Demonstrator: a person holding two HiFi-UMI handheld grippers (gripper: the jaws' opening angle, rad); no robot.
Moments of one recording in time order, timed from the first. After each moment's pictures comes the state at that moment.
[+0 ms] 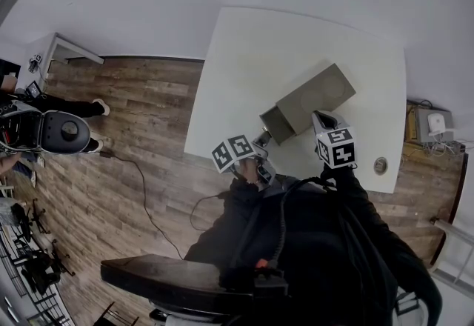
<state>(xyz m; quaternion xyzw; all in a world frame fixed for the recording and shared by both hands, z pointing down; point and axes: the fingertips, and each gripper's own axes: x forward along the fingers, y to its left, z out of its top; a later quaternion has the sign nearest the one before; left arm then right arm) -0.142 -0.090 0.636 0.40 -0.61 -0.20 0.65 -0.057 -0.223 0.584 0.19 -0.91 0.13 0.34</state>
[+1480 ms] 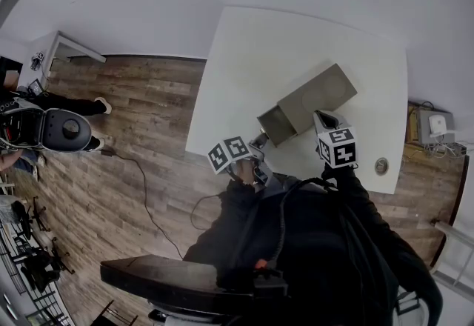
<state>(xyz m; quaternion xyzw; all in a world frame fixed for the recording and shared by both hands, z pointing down) -0.147 -0.078 0.637 0.39 -0.61 -0.21 0.66 -0.055 -0.224 0.584 0.19 -0.91 0.13 0.34</state>
